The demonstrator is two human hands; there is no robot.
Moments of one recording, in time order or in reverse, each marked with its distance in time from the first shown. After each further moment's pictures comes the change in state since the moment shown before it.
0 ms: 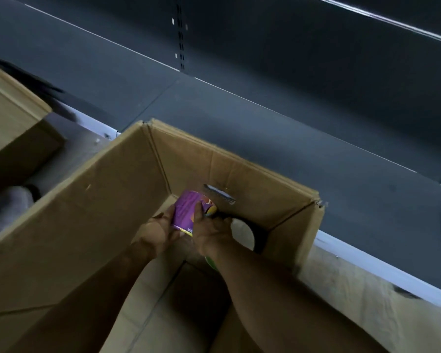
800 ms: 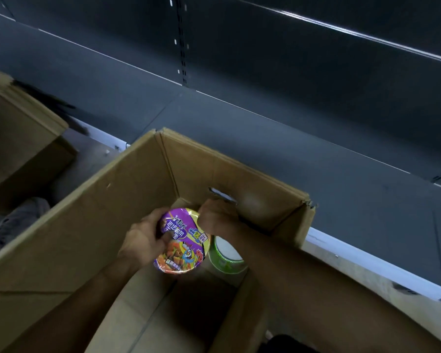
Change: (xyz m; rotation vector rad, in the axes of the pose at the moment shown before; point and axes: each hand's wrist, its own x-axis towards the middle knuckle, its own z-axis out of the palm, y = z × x) left_hand -0.048 -0.017 -0.030 -0.241 0.245 0.024; right_hand -0.029 0.003 -0.061 0.248 0.133 -0.046
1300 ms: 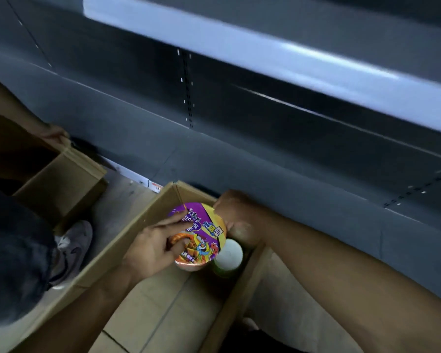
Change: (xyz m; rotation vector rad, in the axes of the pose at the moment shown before) left_hand -0.092 0.128 -0.157 -0.004 0.004 0.380; right_hand -0.128 -0.032 -0.204 0.311 -0.082 0.079
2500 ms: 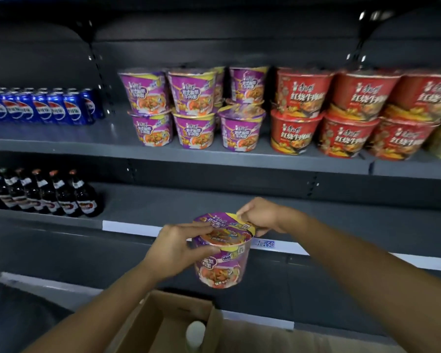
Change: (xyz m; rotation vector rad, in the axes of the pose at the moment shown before) left_hand -0.090 0.506 -0.306 -0.011 0.024 0.493; right_hand -0.502 -0.050 -0.348 0.322 0.288 -0.045
